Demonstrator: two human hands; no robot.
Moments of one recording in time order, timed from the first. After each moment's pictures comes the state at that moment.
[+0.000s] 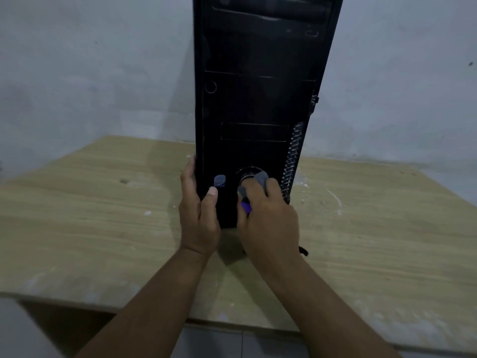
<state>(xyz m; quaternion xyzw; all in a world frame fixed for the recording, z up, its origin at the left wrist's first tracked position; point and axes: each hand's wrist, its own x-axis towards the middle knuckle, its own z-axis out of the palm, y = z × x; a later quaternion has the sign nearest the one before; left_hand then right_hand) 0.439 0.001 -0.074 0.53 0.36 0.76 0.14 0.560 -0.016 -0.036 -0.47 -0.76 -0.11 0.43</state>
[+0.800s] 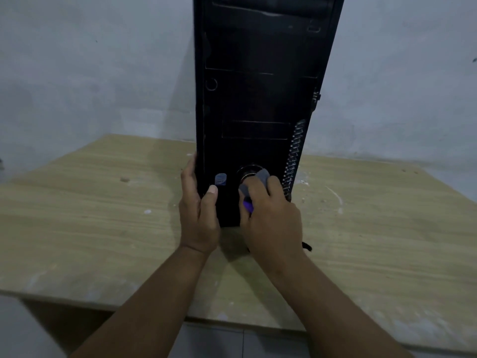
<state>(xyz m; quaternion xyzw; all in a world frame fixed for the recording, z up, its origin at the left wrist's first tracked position) 0.439 0.001 -0.073 0.53 0.35 0.76 0.15 0.565 -0.012 -0.039 -0.46 -0.77 -0.13 0.42</state>
